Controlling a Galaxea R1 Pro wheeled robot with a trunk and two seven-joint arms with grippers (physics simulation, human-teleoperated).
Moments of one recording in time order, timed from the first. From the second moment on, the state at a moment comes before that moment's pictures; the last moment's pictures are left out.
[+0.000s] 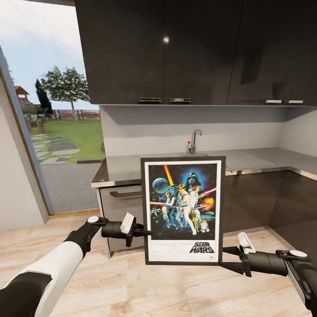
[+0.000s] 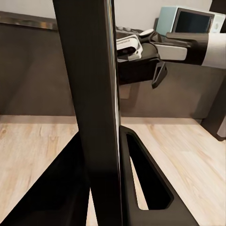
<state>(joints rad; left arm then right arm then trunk) -0.89 0.04 -0.14 -0.37 0.08 -0.17 -1.57 -0.41 -0.36 -0.18 -0.97 0.01 0.35 1.54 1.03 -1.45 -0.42</state>
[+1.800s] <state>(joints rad) -0.89 0.02 -0.14 -0.37 0.08 -0.17 -1.57 -0.41 -0.36 -0.18 -0.97 0.01 0.34 1.54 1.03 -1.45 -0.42</state>
